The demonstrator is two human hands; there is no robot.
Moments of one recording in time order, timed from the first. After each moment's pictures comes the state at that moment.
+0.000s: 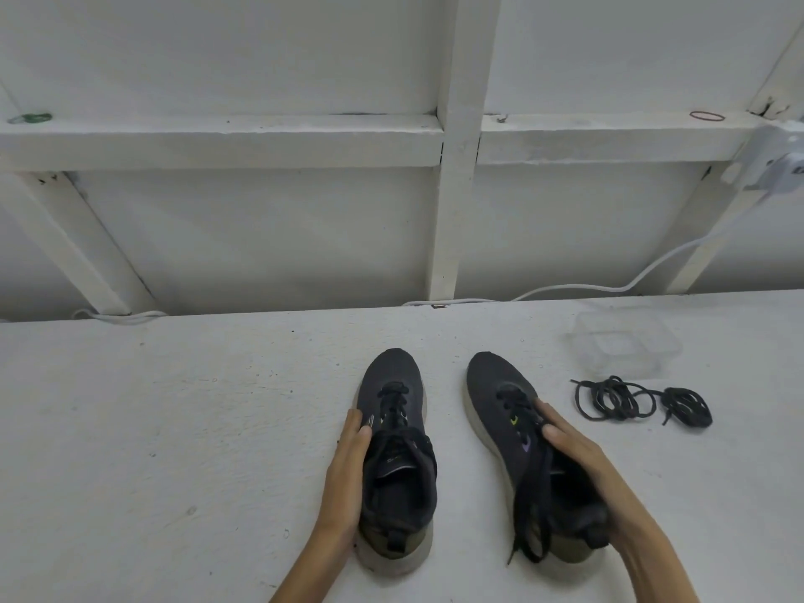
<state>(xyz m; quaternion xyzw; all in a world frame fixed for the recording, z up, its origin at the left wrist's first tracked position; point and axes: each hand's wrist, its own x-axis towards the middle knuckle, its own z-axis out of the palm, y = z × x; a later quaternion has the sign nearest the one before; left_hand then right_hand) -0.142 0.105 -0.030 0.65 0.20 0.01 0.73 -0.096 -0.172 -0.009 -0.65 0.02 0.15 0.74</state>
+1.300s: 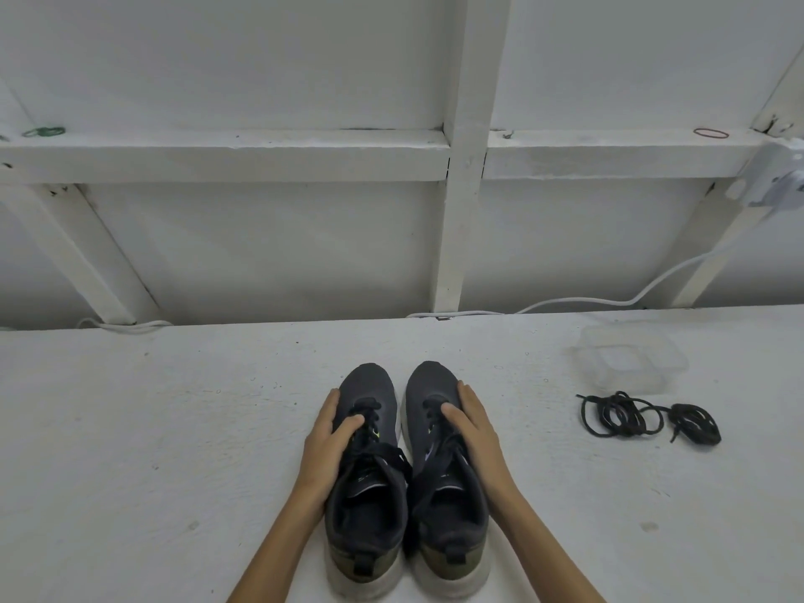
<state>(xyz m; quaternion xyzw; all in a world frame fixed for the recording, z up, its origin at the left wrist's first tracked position) -0.095 0.155 -0.040 0.69 0.21 0.00 0.69 -0.061 -0.049 -0.043 -0.73 0.01 0.10 0.68</state>
